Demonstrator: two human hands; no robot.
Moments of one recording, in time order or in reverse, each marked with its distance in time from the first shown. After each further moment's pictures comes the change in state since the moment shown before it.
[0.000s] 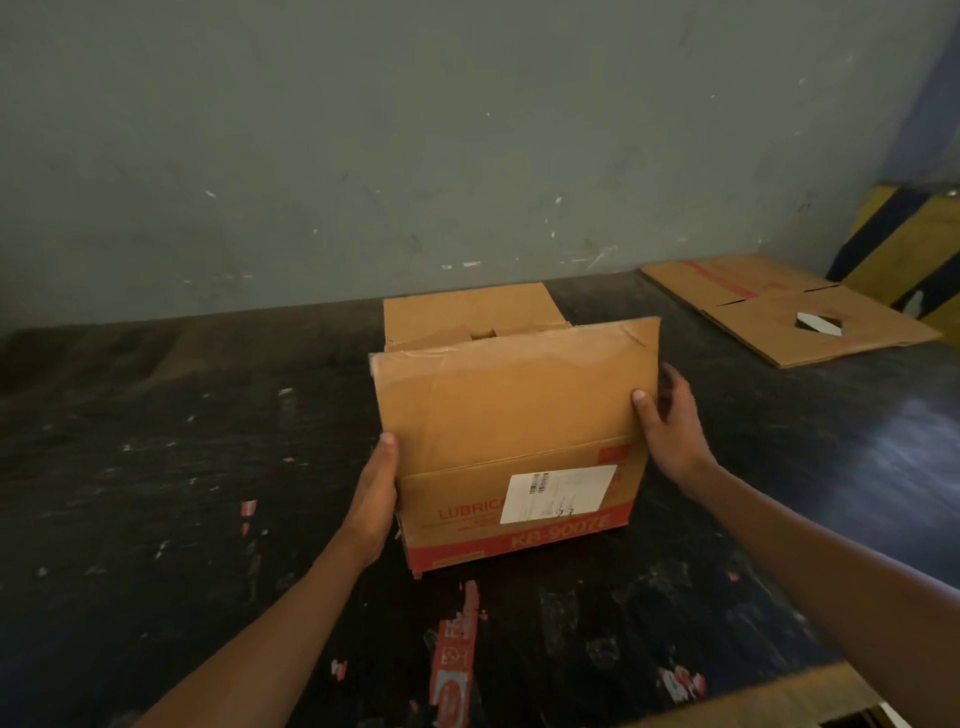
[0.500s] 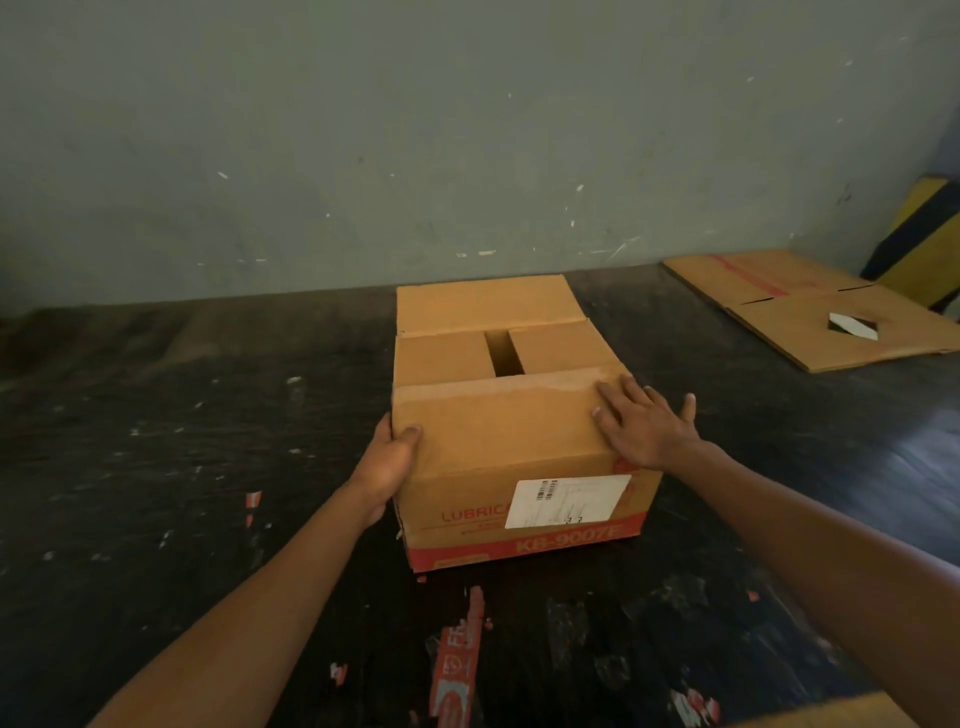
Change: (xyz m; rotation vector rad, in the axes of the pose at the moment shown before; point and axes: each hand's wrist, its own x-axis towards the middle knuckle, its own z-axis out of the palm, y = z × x) left_hand 0.050 0.022 -0.001 0.186 0.123 -0.231; right_hand 0.043 -0.012 0.037 -1.071 -0.389 -0.117
